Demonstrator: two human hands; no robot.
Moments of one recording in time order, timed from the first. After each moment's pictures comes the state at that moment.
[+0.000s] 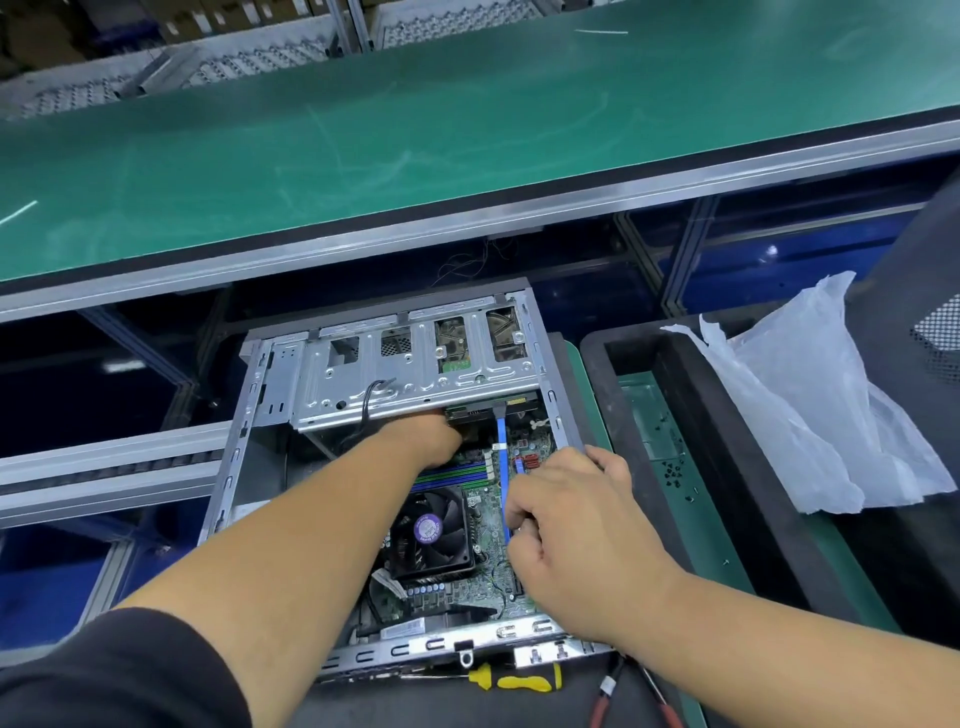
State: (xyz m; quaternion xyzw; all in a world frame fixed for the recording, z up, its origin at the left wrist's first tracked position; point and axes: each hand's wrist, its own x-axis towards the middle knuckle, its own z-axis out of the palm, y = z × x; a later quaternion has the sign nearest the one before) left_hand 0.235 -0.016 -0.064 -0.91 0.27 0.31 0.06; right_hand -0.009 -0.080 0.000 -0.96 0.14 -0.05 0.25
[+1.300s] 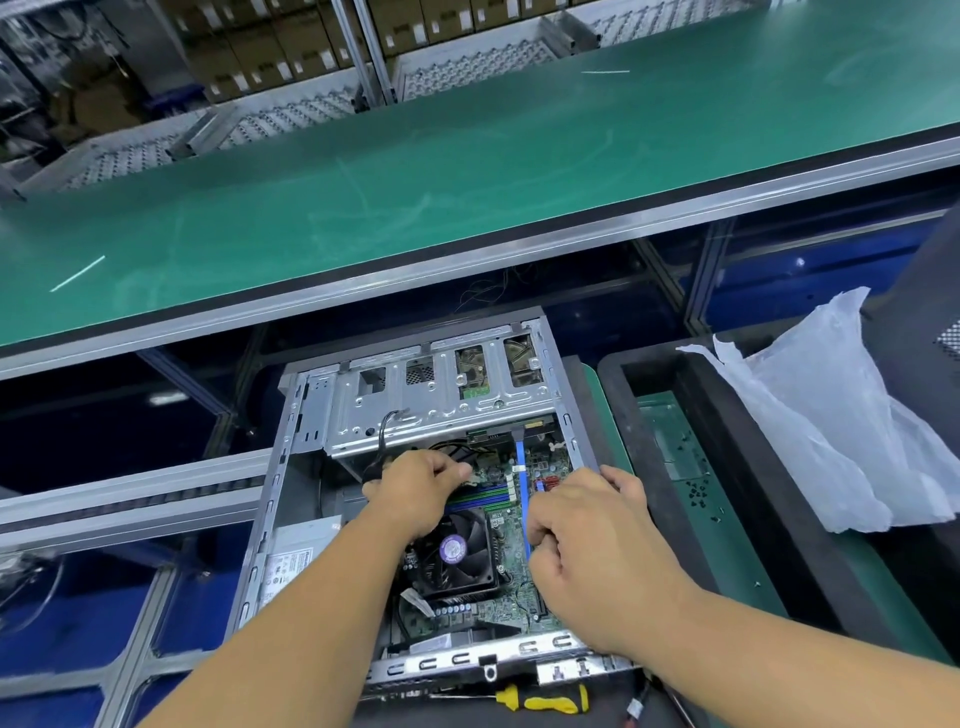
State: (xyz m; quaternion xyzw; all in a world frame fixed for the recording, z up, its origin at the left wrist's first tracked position) left_hand 0.210 0.046 -0.063 -0.94 0.19 0.21 -0.18; right_hand -0.009 -0.081 -0.001 -0.95 0.15 -0.06 0.25
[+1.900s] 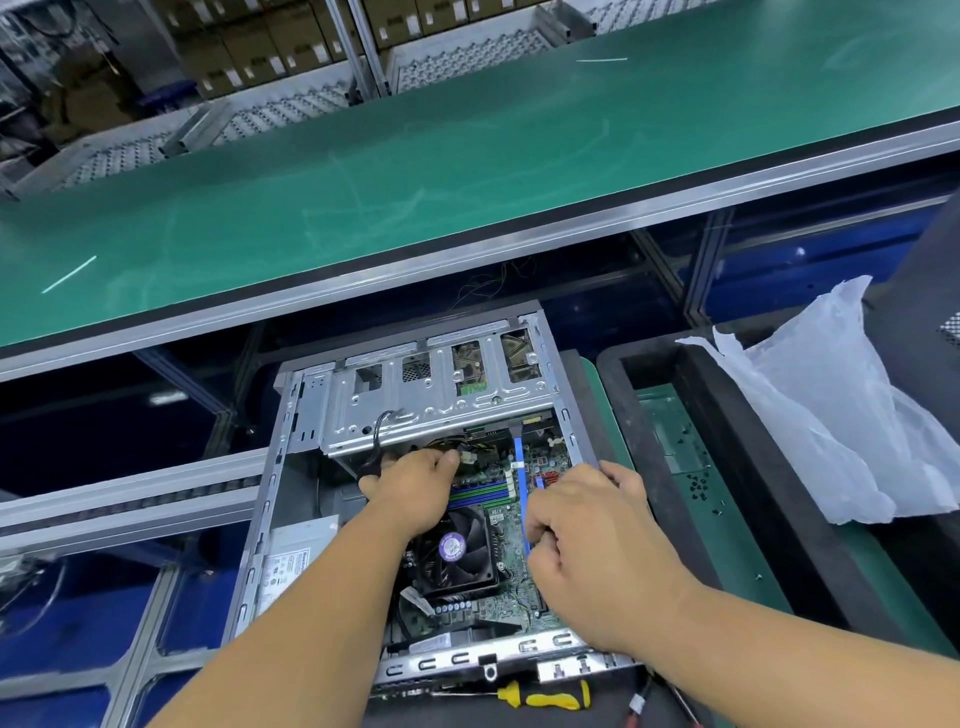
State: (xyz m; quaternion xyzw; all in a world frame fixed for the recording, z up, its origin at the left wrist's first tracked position) left_hand 0.218 0.043 -0.076 -0.96 0.19 0.20 -0.10; right_hand -0.009 -0.081 -0.003 -0.95 0.14 -0.07 0.25
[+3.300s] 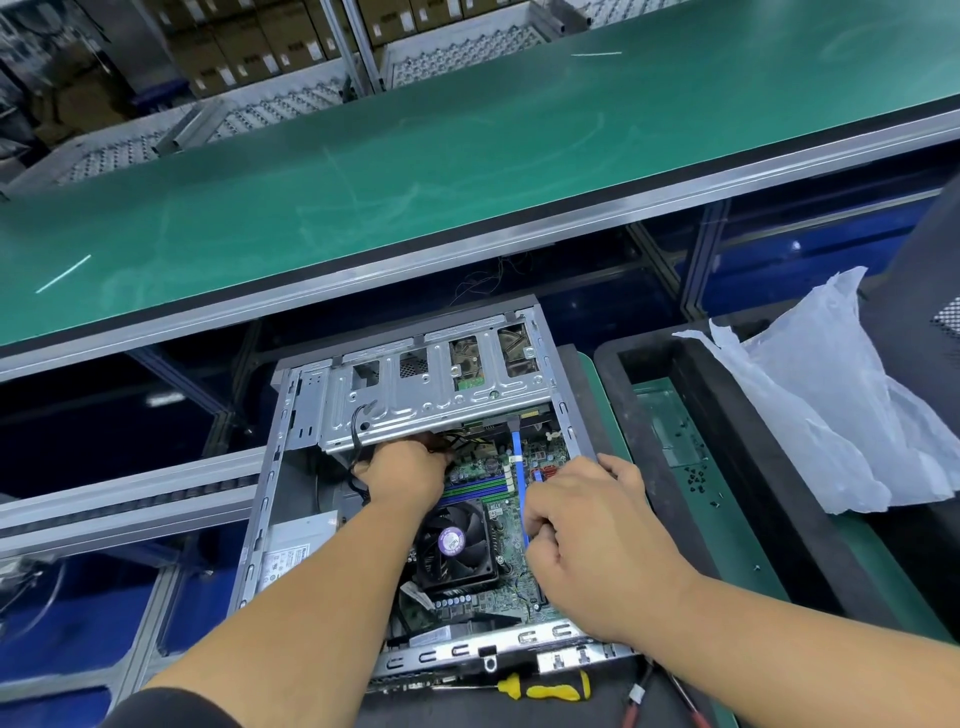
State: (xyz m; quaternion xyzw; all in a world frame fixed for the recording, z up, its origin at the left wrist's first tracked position) left_hand 0.224 0.026 -0.071 -0.98 0.12 0.15 -0.01; right_hand -0.009 -0.081 -0.005 -0.95 0.14 -0.06 0.26
